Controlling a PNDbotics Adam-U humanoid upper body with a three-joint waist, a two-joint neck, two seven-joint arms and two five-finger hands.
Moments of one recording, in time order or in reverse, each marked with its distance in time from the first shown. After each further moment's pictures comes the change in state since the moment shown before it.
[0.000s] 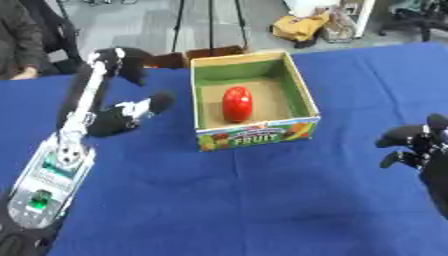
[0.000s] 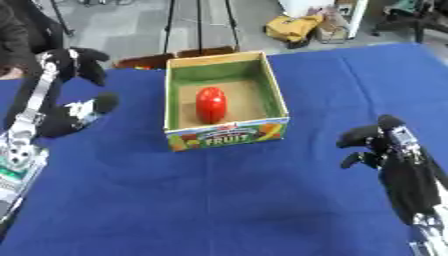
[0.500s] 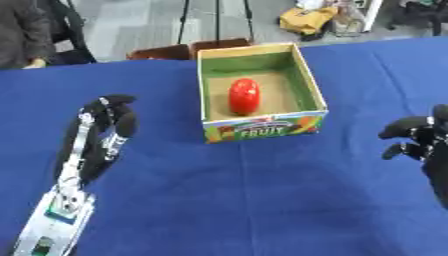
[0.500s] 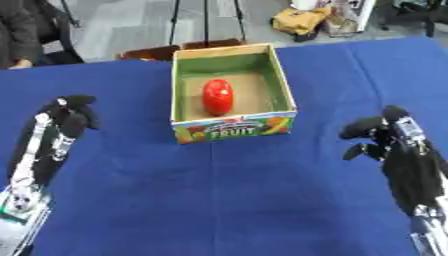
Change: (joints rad) left arm 0.151 -0.139 0.040 0.021 0.072 -0.062 0.077; right arm -0.001 0.000 -0.004 0.000 0.000 -0.001 -0.003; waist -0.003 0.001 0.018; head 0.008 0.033
